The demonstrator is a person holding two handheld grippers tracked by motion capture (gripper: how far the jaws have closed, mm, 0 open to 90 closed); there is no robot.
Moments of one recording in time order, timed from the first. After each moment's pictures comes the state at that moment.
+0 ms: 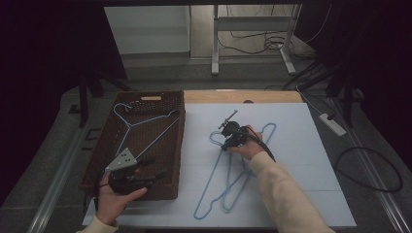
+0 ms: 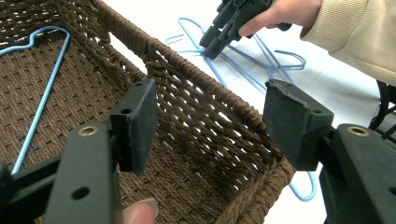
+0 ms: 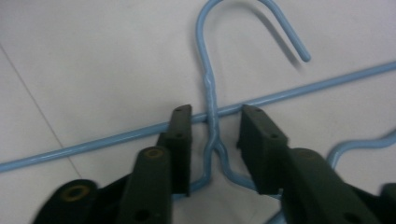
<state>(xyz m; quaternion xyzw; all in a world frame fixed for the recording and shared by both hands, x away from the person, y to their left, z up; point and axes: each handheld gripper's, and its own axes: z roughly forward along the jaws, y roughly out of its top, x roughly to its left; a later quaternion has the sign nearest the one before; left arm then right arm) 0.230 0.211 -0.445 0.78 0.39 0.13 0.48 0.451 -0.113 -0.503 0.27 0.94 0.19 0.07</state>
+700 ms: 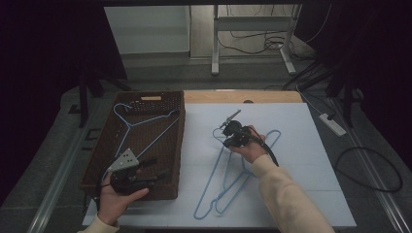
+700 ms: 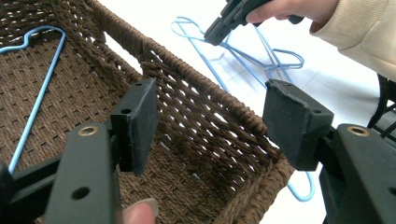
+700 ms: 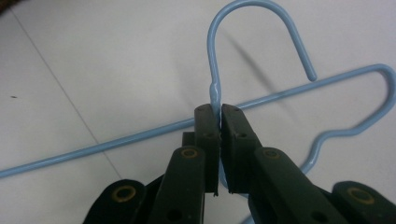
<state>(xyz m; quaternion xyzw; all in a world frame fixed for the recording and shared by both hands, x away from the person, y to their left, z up) 0.230 0.207 -0.445 0.78 0.38 0.13 0.48 0.431 -0.117 -0.479 0.28 0.93 0.22 0.09</state>
